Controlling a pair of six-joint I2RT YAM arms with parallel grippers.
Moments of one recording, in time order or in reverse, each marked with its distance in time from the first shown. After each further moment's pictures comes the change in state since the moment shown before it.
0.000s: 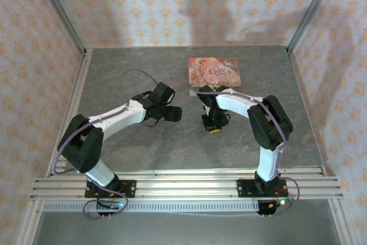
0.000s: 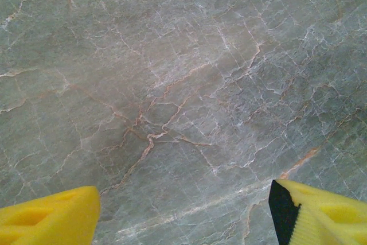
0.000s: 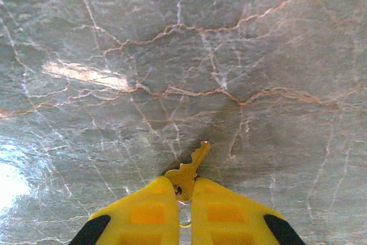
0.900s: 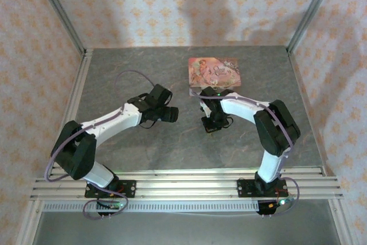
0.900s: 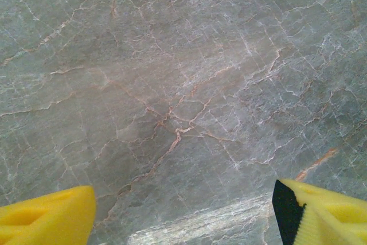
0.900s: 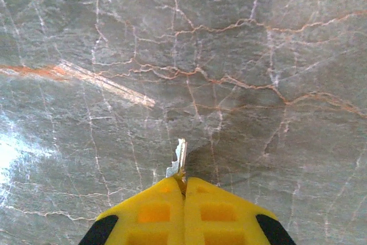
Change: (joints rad) left arm -0.006 -0.083 -0.047 -0.008 -0.087 -0.001; right arm 0.001 -0.099 -0.103 0.115 -0.057 -0.144
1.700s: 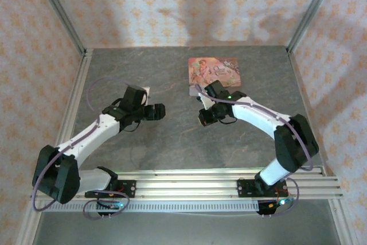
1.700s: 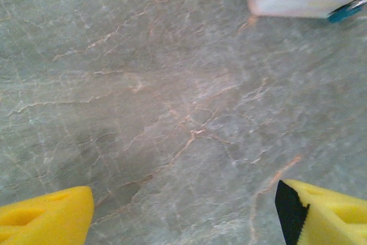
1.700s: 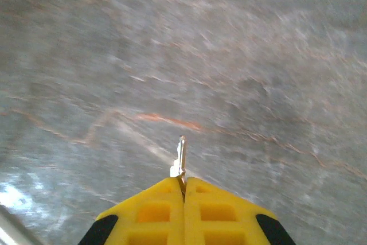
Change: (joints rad) left arm 0.218 -0.269 -0.201 0.124 0.238 -0.006; right arm 0.000 -0.235 -0.067 0.227 -0.166 -0.035
